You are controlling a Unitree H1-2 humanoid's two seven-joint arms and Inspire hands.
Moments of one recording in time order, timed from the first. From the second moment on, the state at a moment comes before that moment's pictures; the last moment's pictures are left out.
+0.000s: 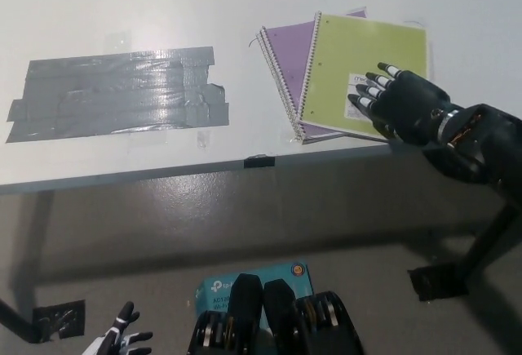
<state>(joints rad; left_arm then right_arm) 0.14 0.30 -0.05 -0.08 -0.06 0.46 -0.16 -0.99 -0.47 0.86 0.77 -1.13 -0.22 0.04</state>
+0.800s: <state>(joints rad) 0.12 0.30 -0.07 -0.08 -0.06 0.46 -0.17 -0.94 -0.50 0.95 0.71 -1.21 -0.22 -0.08</state>
